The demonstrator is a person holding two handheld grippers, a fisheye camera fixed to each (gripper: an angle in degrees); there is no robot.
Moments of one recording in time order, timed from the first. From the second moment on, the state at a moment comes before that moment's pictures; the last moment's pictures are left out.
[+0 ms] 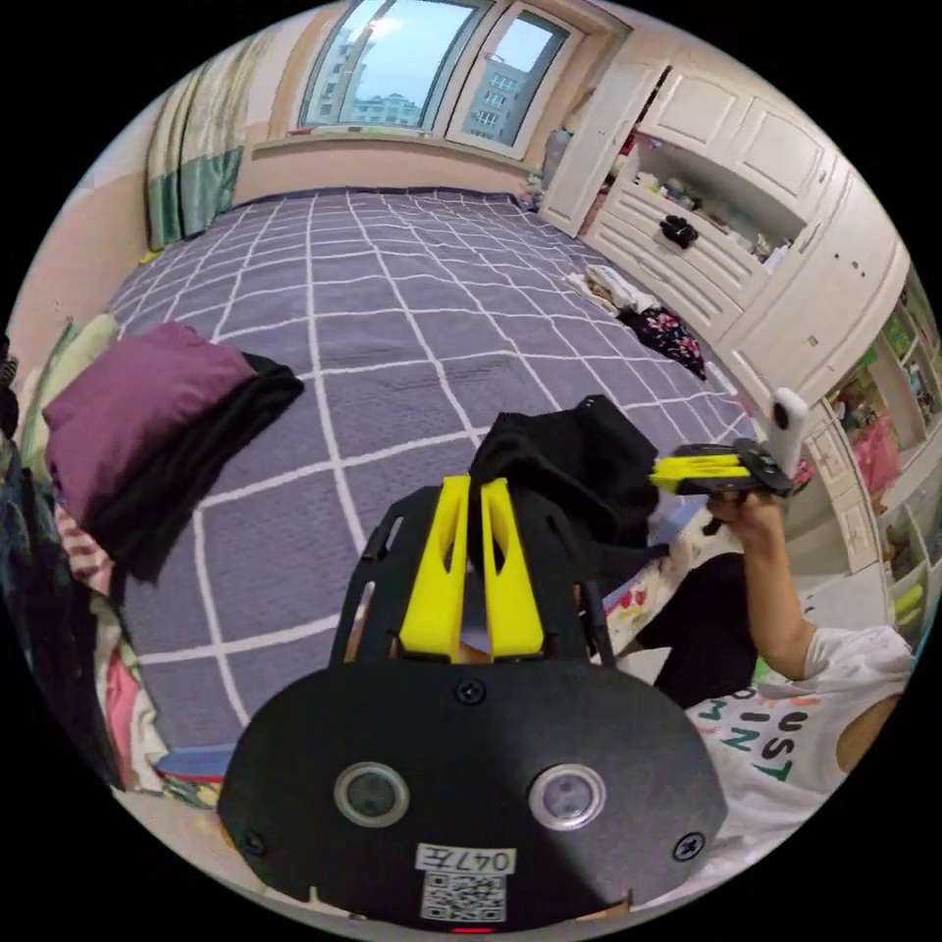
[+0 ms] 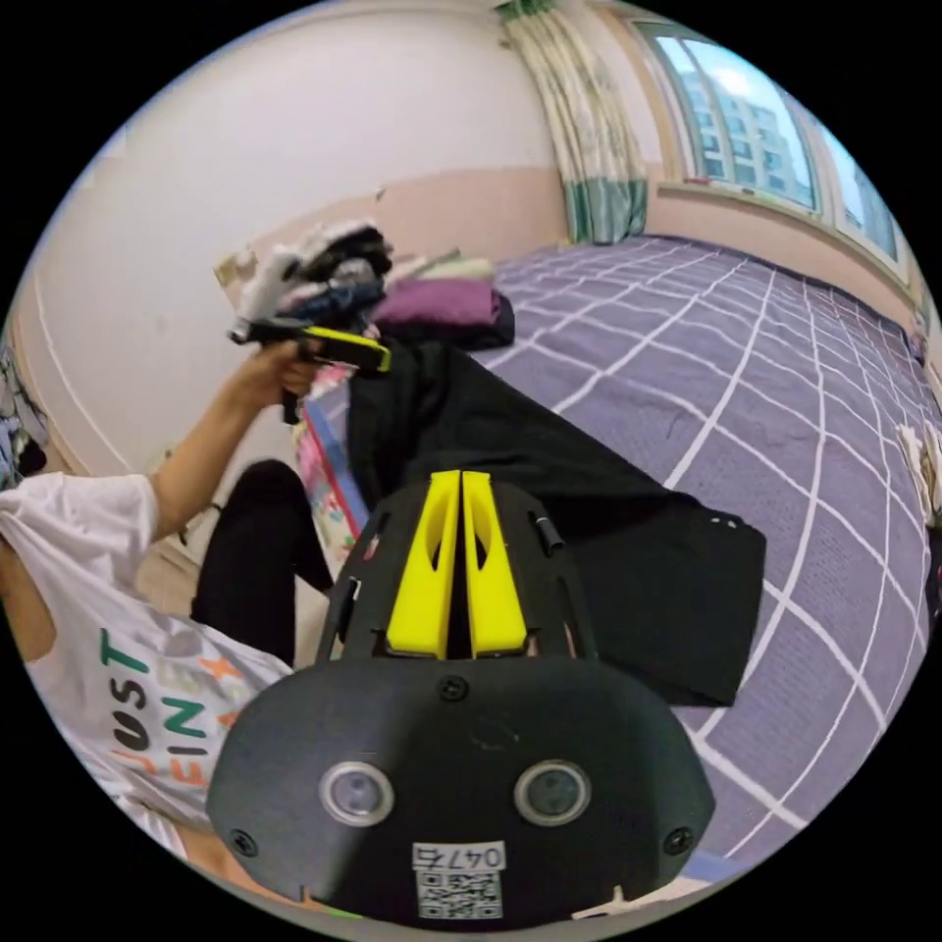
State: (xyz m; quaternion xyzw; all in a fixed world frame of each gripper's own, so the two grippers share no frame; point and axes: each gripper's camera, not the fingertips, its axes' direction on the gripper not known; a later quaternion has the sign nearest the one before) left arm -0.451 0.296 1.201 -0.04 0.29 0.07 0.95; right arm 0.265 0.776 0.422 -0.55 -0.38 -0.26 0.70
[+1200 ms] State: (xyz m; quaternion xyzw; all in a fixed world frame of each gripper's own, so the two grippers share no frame) left arm -0.386 0.428 1.166 -0.04 0.22 0.08 0.97; right arm 0.294 0.833 0.430 -0.58 -0.15 -0.28 0.75
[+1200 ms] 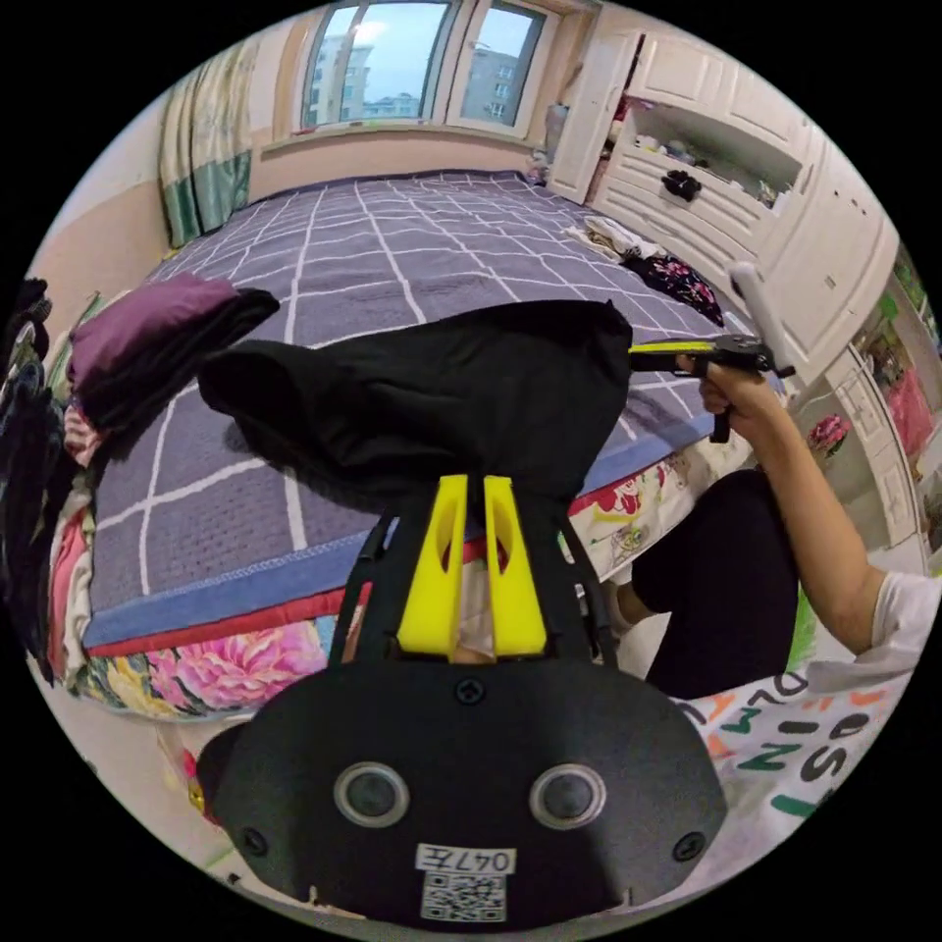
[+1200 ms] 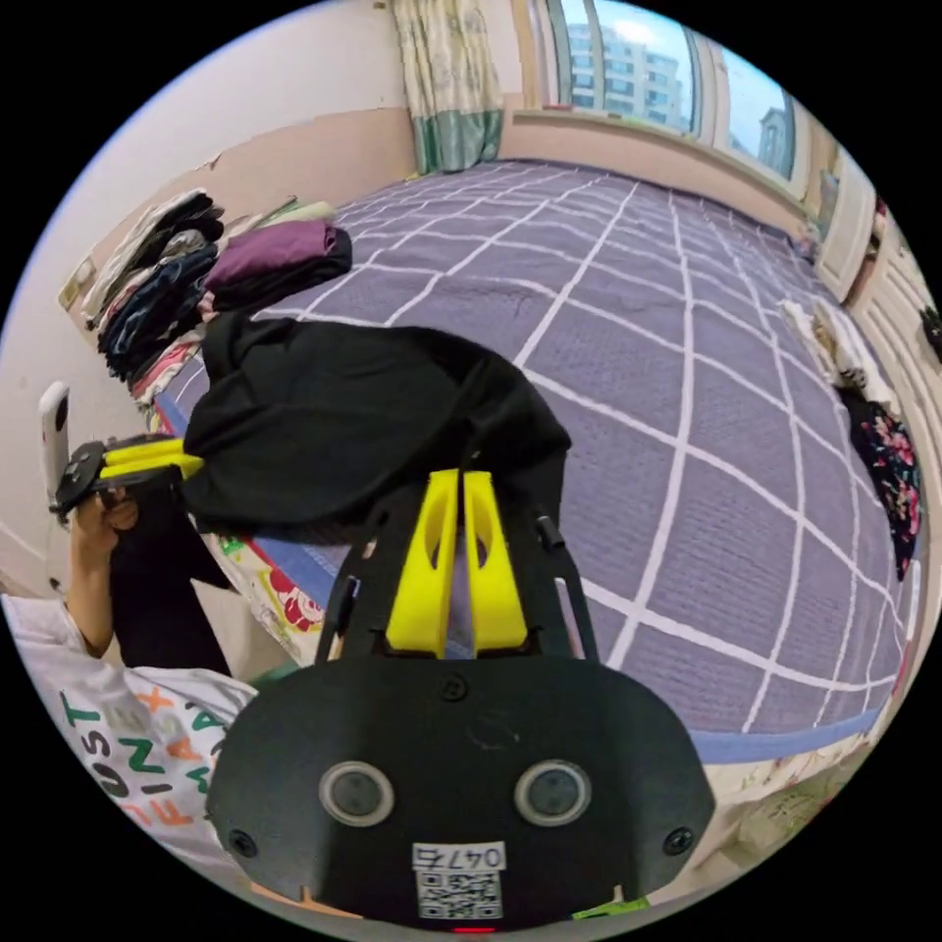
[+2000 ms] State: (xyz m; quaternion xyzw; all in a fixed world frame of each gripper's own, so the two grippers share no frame) left arm -0.526 0.426 1.105 -0.02 0.22 0.11 0.97; right arm 0.309 0.710 0.425 -0.56 -0.16 -0.44 0.68
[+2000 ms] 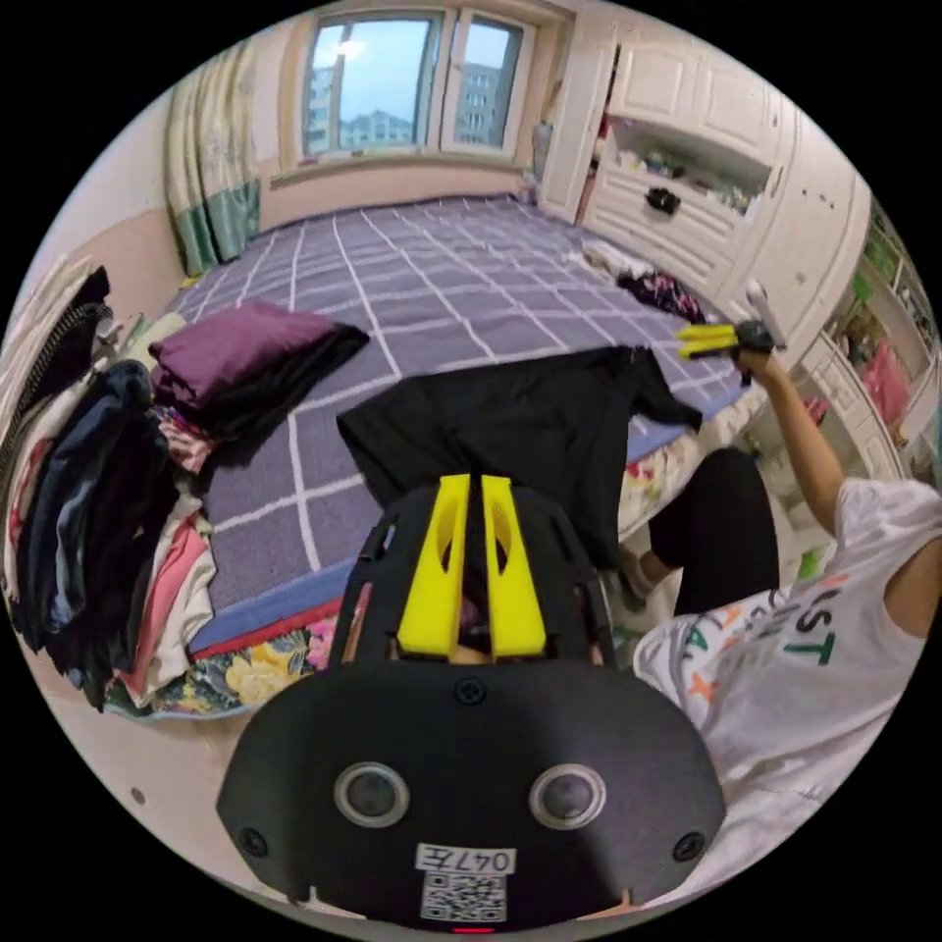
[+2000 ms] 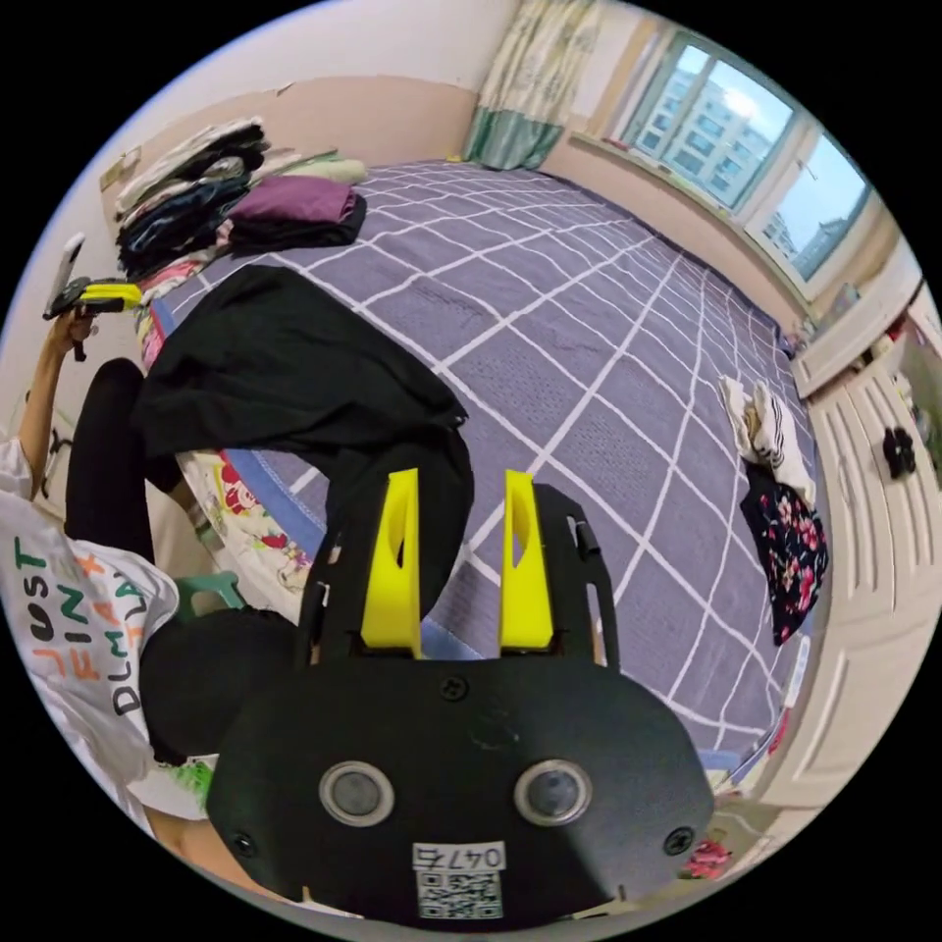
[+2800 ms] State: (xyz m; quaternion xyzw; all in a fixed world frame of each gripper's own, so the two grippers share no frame) left arm -0.499 0.346 1.251 -0.06 0.08 0.05 0.99; right arm 0.391 0.660 0.397 -0.59 -0.17 -0.32 0.72
